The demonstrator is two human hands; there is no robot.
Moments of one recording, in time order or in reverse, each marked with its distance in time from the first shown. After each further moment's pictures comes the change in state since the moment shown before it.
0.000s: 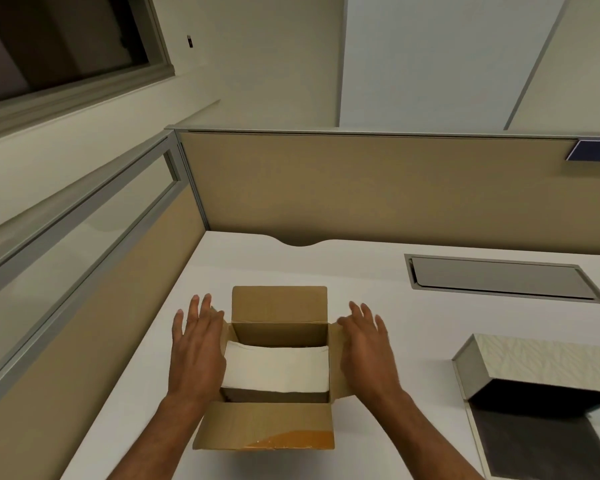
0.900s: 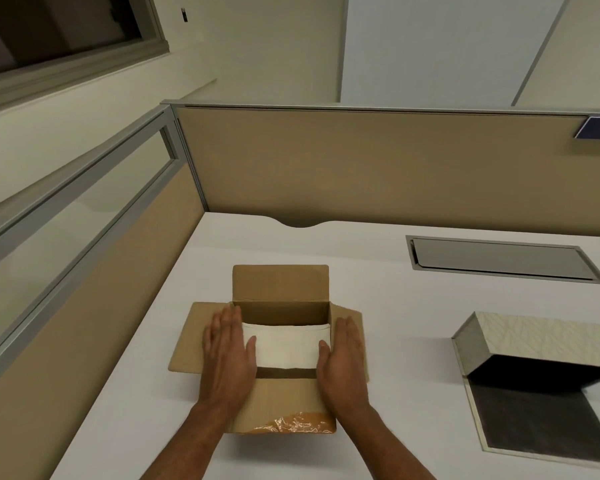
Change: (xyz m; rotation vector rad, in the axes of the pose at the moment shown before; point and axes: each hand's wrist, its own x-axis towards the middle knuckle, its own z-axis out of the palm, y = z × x) left_hand -0.041 0.023 0.057 -0.272 -0.083 -0.113; right_hand -0.046 -0.036 0.053 0.452 -0.056 0.330
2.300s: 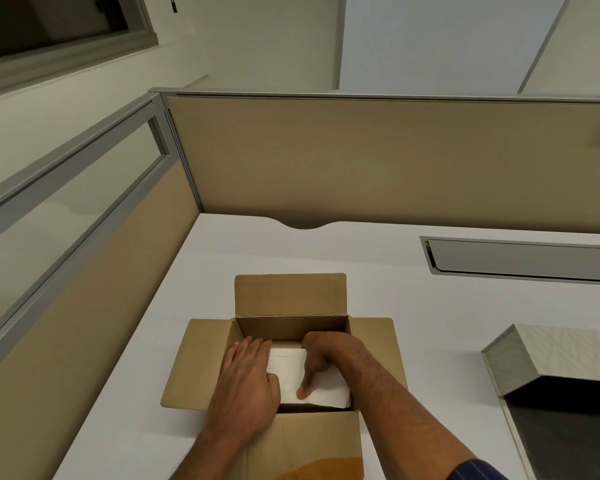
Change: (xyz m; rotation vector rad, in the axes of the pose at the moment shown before) left_hand 0.019 -0.008 0.020 0.077 -0.234 0.099; right_hand 0.114 -0.039 0.048 -0.656 -0.852 0.149
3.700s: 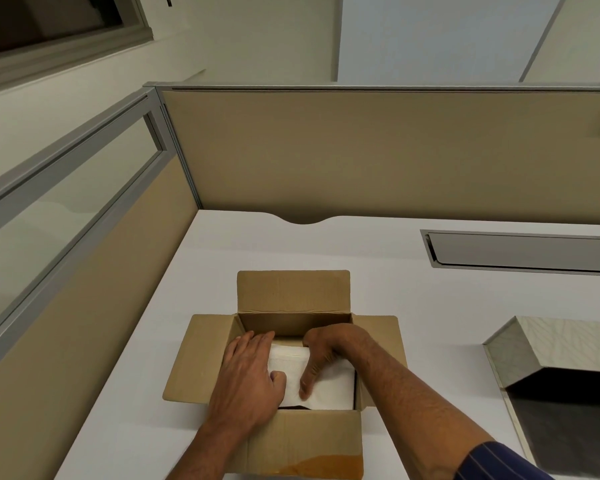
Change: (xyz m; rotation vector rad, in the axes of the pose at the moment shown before) left_hand 0.002 -0.003 0.000 -0.065 0.012 0.022; right_hand 0.001 0.004 -0.011 -0.077 -0.111 -0.087
